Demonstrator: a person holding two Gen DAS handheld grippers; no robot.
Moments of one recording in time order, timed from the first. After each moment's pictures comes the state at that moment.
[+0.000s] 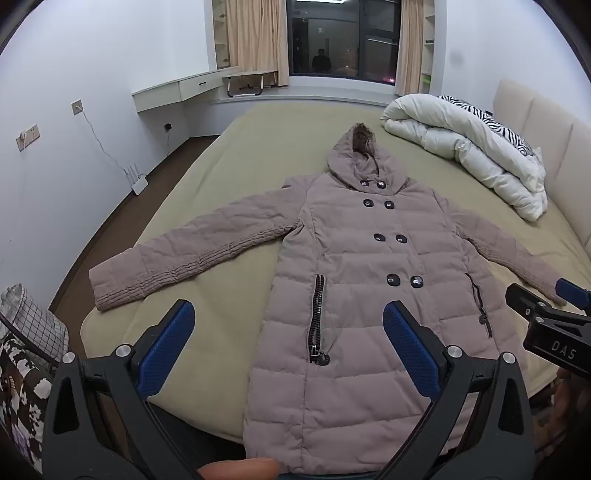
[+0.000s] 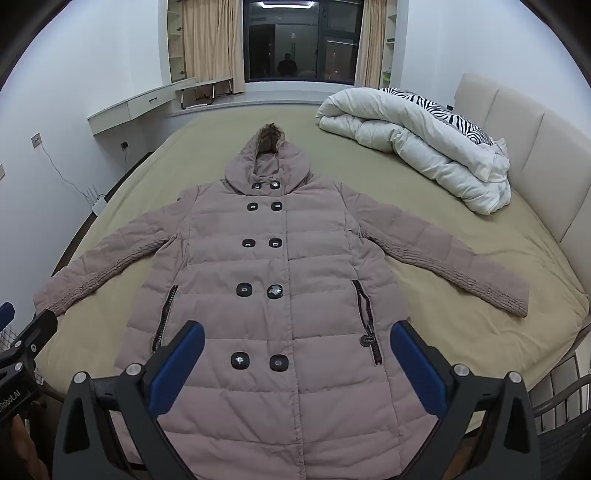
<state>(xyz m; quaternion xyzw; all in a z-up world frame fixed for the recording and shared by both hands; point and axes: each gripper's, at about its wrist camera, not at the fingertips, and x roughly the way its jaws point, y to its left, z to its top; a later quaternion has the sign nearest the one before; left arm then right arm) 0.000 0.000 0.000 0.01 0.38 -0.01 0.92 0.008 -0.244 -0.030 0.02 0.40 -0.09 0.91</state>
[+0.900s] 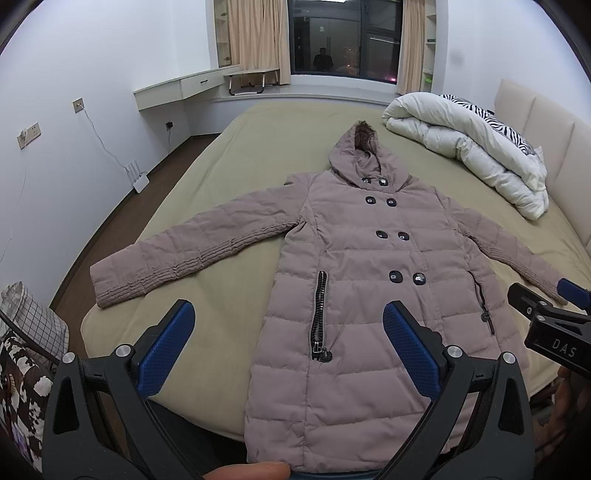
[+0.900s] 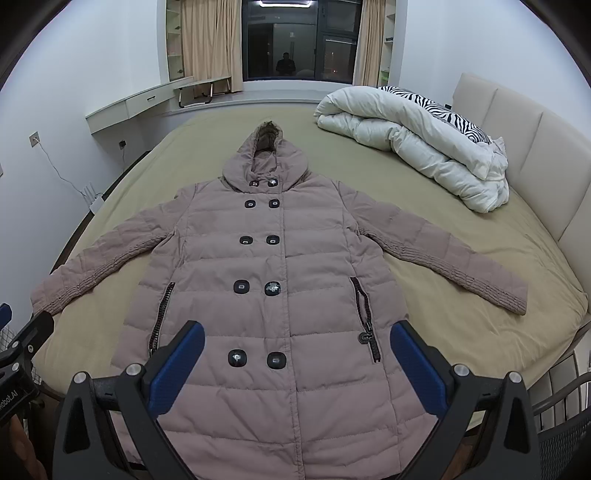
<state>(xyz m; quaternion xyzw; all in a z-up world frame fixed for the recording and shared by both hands) -0.003 0.000 -0.002 0.01 0.38 -0.01 0.92 0.007 -0.243 -0.034 0.02 0.40 -0.10 0.91</state>
